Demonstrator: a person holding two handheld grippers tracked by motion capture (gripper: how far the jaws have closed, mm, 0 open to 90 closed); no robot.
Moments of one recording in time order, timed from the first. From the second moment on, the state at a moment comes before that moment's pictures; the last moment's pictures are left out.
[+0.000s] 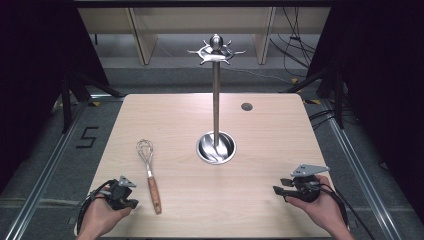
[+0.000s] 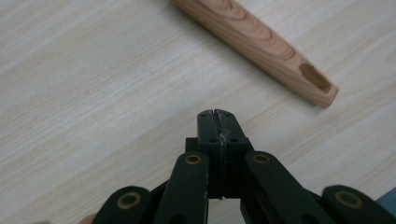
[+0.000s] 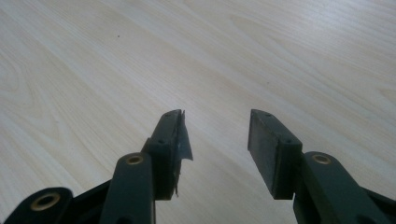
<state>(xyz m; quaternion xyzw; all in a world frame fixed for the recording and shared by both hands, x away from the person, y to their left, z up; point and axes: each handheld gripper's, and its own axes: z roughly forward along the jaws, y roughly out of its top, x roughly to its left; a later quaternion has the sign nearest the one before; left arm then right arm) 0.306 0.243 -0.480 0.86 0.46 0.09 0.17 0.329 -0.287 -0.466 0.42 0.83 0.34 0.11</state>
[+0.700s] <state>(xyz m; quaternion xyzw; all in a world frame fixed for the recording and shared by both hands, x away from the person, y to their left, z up) 0.315 0.211 -0.485 0.92 0.37 0.04 0.14 0.330 -0.286 -0.470 0.42 0.83 0.35 0.12</state>
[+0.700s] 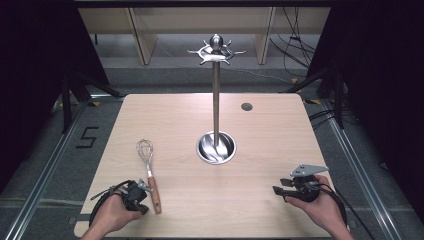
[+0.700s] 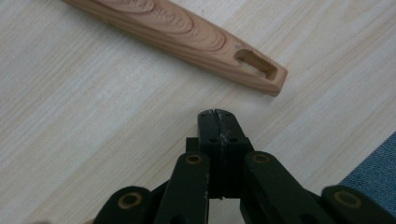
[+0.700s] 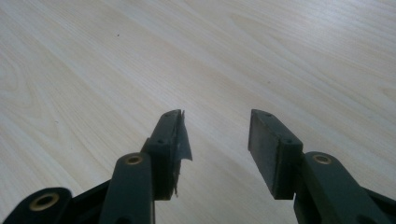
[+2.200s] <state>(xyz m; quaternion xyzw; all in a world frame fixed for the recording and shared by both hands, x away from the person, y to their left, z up) 0.413 0.143 -0.445 0.97 0.17 0.11 0.15 0.331 -0.289 -0.473 0.43 0.82 0.35 0.10</state>
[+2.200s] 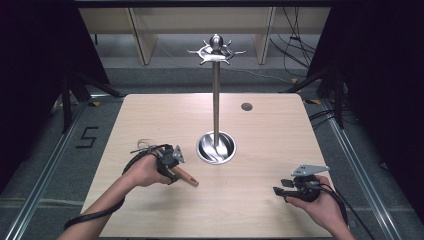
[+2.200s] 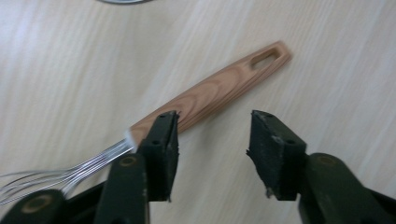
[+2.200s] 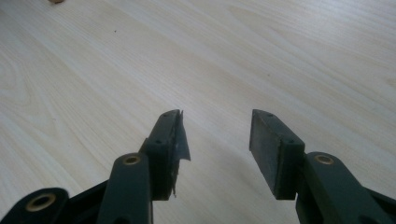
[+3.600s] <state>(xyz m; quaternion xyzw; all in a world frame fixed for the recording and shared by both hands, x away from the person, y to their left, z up) 0.464 0.124 -0.469 1.00 0.03 0.04 0.08 0.331 -0.287 -0.473 0.42 0.83 0.35 0.12</state>
